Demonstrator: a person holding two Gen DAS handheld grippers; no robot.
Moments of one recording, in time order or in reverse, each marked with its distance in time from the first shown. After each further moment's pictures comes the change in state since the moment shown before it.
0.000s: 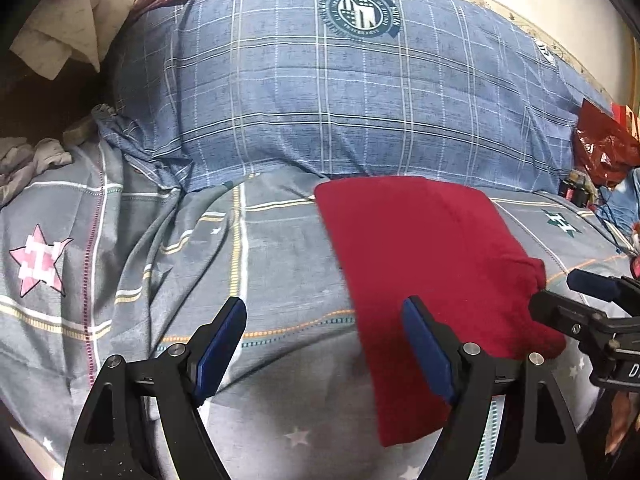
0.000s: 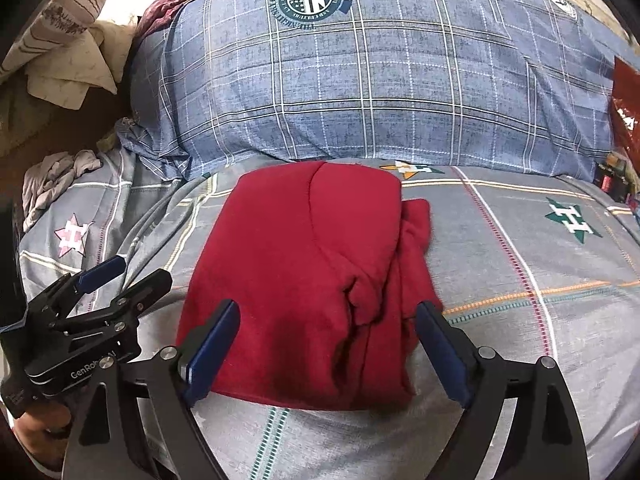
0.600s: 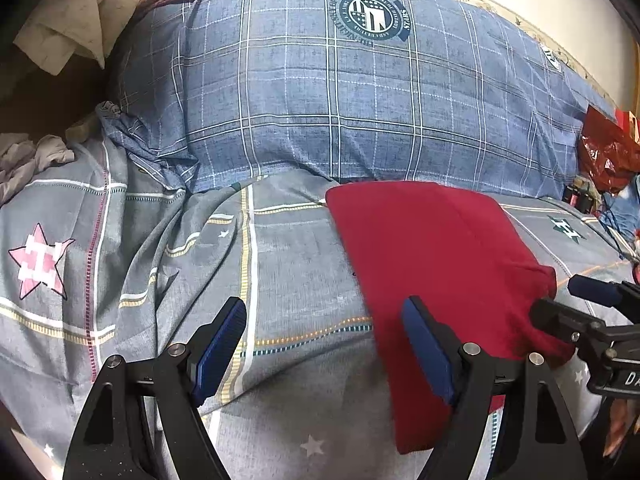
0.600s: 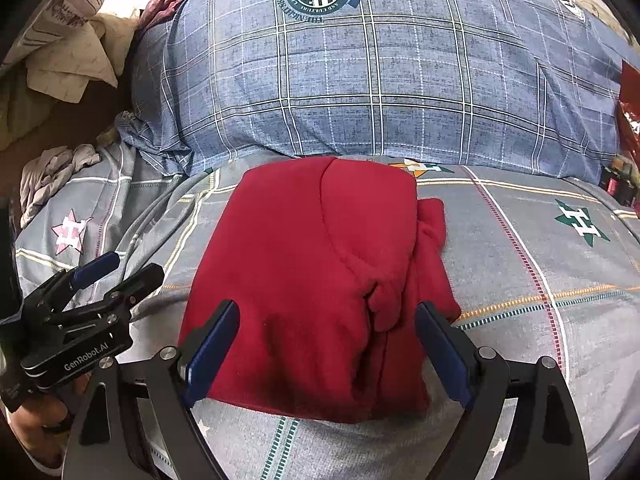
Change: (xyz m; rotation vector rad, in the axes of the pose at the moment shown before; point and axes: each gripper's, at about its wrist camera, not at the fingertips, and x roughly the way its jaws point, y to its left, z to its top) left arm 0.009 0.006 0.005 -0.013 -0.012 0.002; right arm 0.010 0.012 0.002 -0.014 0.010 -0.007
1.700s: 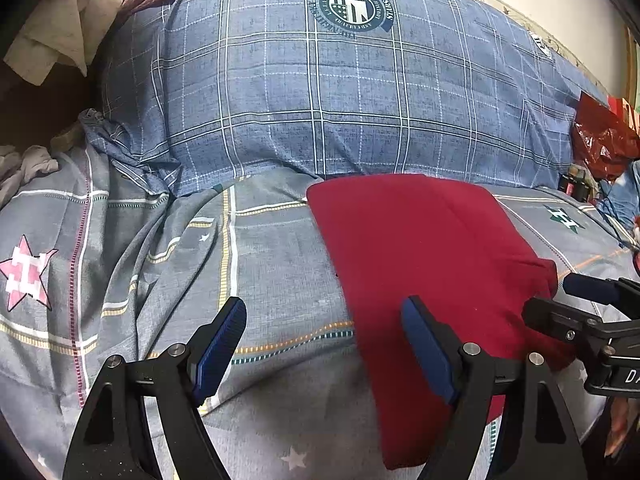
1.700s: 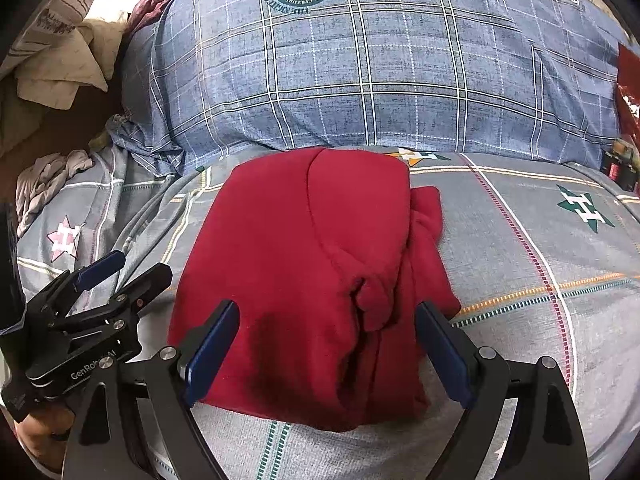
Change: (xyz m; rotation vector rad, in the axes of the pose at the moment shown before) left arm 0.017 -0.016 0.001 0.031 0.007 -0.006; right arm 0.009 -0.008 -0.002 0.044 0.018 0.001
